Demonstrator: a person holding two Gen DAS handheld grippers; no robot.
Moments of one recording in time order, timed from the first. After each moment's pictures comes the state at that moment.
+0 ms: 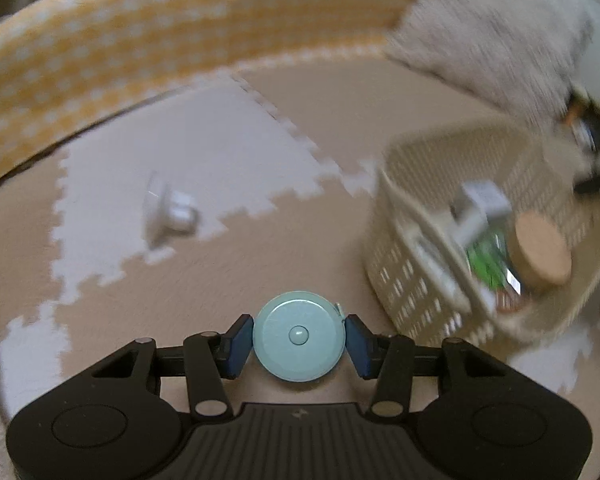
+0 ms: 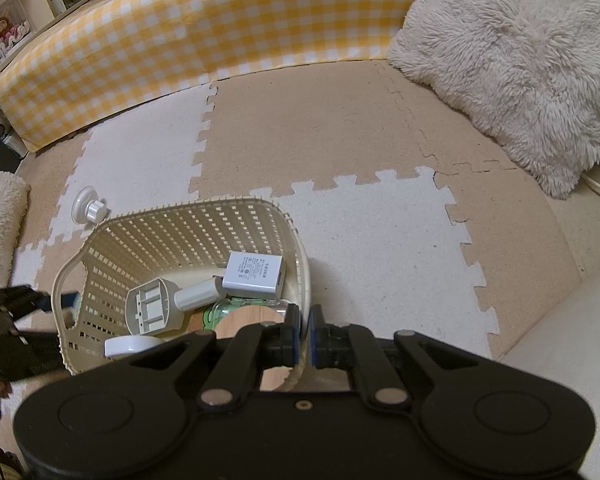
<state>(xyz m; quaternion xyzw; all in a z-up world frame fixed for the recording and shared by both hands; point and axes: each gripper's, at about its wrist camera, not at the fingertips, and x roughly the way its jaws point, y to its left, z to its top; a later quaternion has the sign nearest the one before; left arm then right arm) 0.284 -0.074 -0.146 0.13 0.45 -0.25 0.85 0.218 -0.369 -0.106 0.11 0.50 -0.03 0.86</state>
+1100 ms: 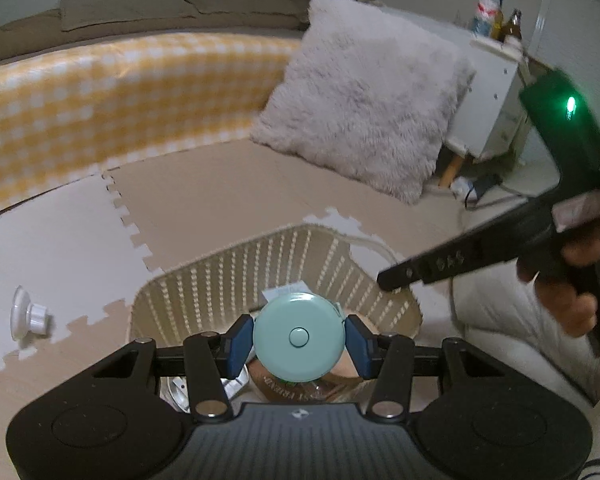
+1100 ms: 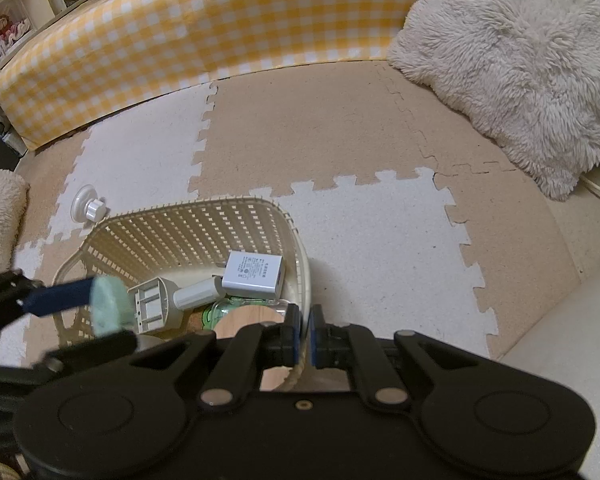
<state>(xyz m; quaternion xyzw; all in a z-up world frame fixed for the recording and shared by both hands) 0.230 -0.167 -0.104 0.08 0.37 -0.39 0.84 0.218 -0.369 -0.106 0.11 0.50 -0.03 0.86</state>
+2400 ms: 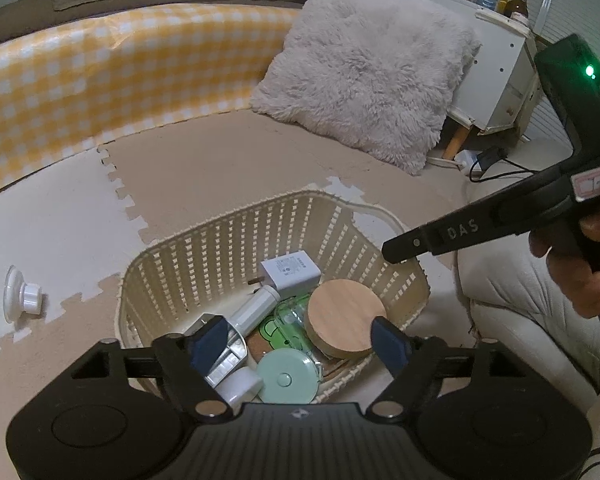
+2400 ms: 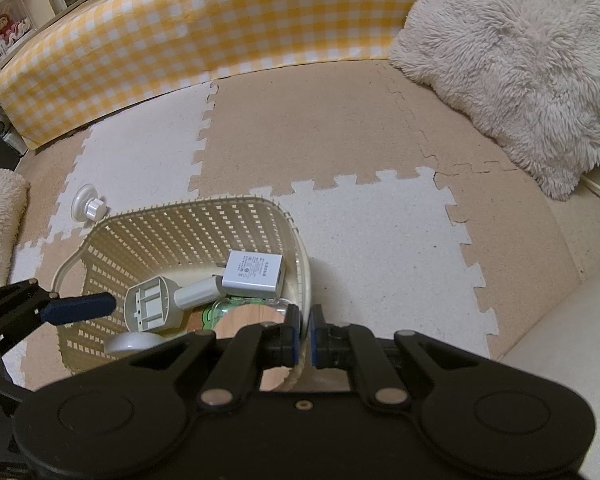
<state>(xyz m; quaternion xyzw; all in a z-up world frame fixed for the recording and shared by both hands) 0.231 -0.171 -0.111 0.09 0.40 -0.39 0.82 0.218 -0.370 -0.105 0.11 0.50 -0.03 0.86</state>
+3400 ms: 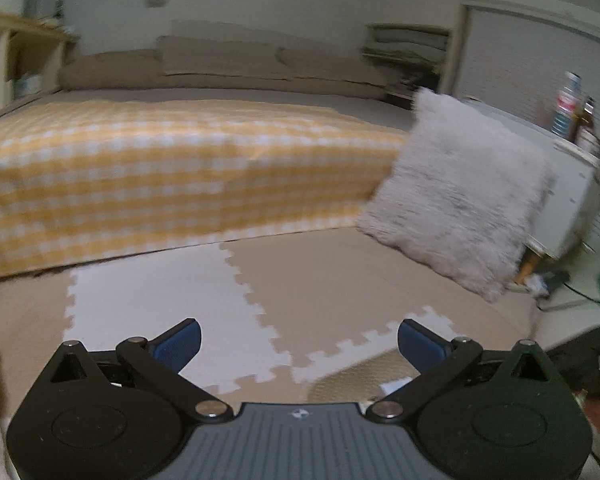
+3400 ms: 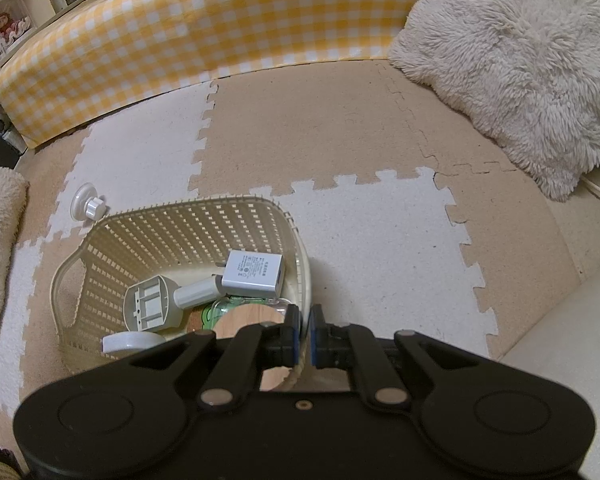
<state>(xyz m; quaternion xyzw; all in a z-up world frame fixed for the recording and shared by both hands) 0.276 -0.087 -0.040 0.02 0.30 -0.27 0.92 0.218 -0.369 -0.106 0.10 0.50 -0.03 0.86</state>
